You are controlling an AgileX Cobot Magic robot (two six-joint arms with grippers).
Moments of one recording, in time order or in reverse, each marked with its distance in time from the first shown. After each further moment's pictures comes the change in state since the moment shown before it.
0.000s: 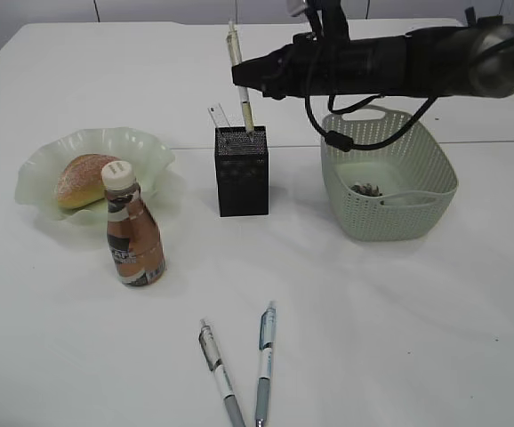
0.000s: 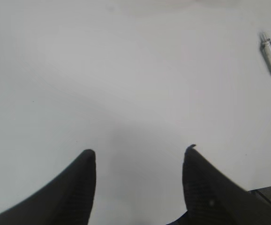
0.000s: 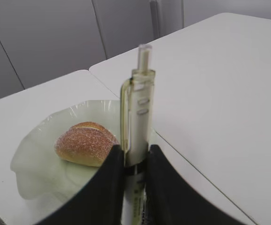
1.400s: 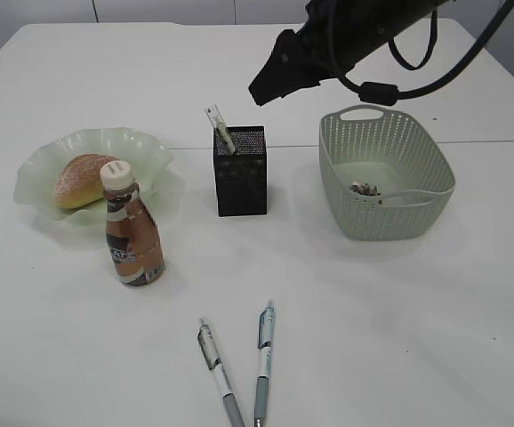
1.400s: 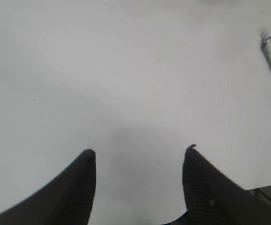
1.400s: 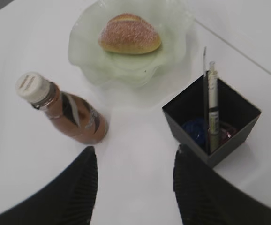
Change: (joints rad) left arm 0.000 0.000 0.000 0.005 0.006 0.000; right arm 0.055 -0.276 -0.006 -0.887 0.203 0.923
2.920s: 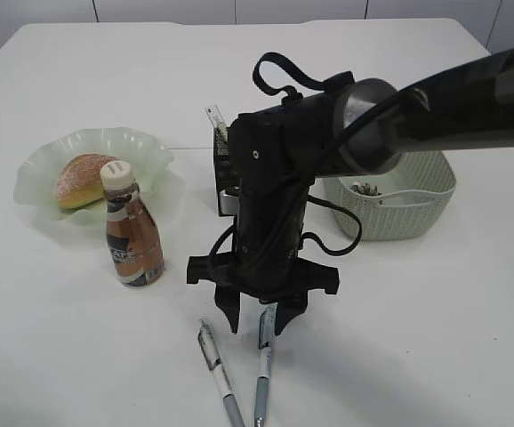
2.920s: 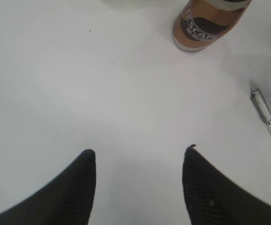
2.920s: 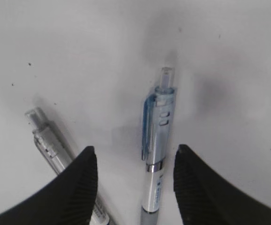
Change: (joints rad) left arm 0.000 0.000 0.000 -0.010 -0.160 0.000; right arm 0.423 0.137 0.292 -0.628 -0.021 1.560
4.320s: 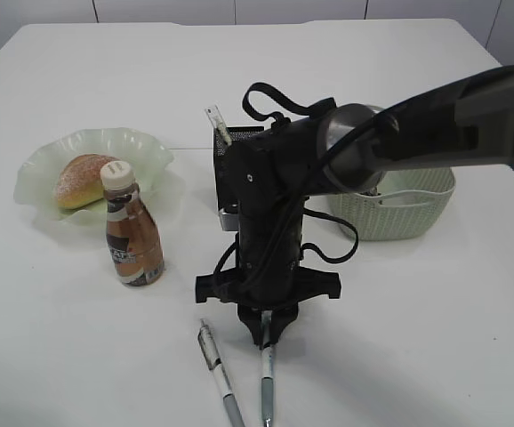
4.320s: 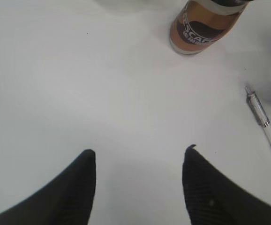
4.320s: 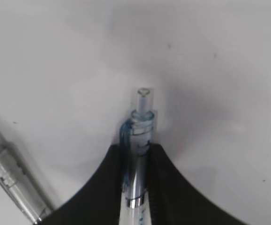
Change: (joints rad) left arm 0.000 0.000 0.000 -0.011 -0.008 0.000; right arm 0.000 0.071 -0.010 -0.057 -0.001 -0.052
